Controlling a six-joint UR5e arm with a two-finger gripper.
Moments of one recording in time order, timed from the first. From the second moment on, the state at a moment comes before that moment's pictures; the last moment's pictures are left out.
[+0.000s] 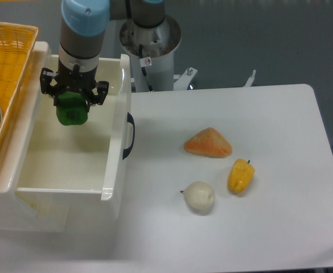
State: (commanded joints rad) arm 2.16 -1.60 -1.62 -1.49 1.23 0.16
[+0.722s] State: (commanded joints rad) arm 2.16 -1.58 -1.62 -1.50 1.27 0.17
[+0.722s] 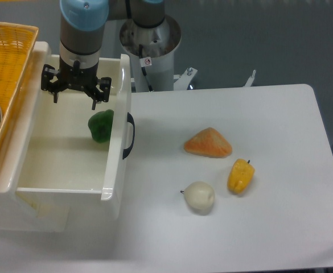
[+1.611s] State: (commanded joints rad) arm 2.38 -1.50 -1.58 -1.49 1.27 0.28
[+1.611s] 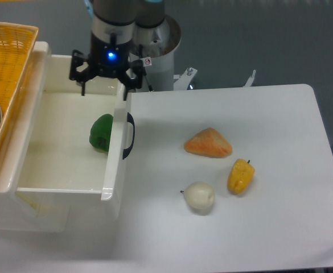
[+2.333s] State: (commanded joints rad) arm 2.62 -1.49 -1.60 -1.49 1.52 1.01
